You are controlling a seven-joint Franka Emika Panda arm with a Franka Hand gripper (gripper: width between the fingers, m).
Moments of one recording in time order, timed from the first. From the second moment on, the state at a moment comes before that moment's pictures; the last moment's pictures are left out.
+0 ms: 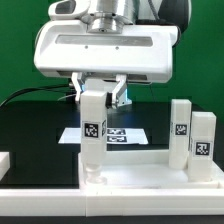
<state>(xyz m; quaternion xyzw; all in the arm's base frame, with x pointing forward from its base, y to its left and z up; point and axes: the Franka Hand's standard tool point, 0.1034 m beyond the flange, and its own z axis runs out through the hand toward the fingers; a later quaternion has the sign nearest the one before) 0.630 -0.047 0.143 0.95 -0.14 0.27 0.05</state>
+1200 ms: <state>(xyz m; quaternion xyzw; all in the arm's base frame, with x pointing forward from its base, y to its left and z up) 0.628 -0.041 0.122 0.95 -0.12 0.28 0.06</state>
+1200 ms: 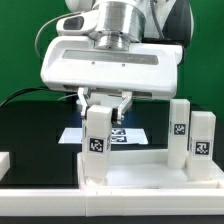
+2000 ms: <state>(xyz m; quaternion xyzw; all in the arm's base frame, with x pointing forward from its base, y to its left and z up) 0.630 -0.045 0.122 0.95 -0.11 0.29 0.07</state>
